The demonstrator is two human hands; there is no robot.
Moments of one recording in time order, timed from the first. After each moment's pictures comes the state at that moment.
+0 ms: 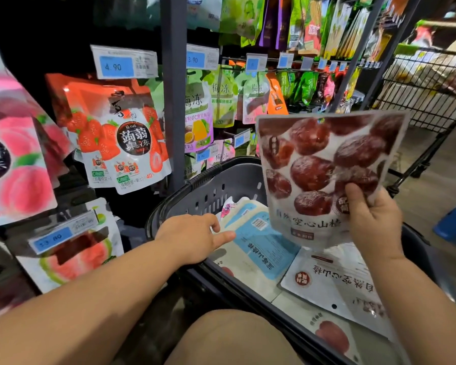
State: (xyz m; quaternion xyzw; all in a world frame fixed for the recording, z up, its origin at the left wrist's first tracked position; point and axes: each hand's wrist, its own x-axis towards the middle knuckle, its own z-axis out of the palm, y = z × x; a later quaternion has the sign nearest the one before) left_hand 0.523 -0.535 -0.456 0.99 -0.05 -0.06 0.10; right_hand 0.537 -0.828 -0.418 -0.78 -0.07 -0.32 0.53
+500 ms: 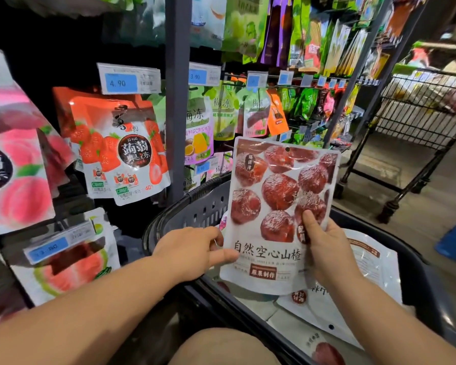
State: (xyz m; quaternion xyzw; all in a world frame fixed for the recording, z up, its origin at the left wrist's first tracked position) left_hand 0.513 -0.540 -0.443 0.98 -0.08 -0.07 0.18; right_hand 0.540 -0.784 -0.440 -0.70 0.03 -0.06 0.71
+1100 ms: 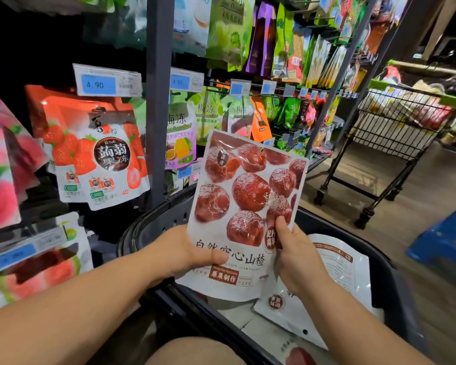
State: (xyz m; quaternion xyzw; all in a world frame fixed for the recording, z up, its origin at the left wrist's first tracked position) left_hand 0.515 -0.552 -0.436 0.80 -0.04 -0.11 0.59; right_hand 0.531 -0.778 -0.430 -0.72 -0.03 0.03 0.69
